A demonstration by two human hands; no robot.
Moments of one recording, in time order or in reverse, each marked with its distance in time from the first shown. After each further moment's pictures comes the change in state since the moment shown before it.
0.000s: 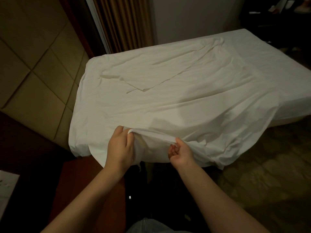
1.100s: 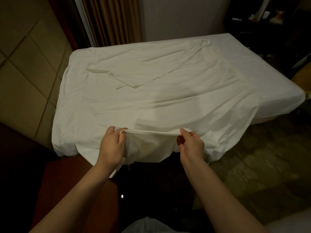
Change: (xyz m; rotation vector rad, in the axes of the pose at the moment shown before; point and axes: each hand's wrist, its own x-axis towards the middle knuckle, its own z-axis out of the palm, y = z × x) left_hand 0.010 -0.051 -0.006 0.009 -0.088 -0.041; right_hand -0.049 -0.003 0.006 -0.217 -0.027 -0.512
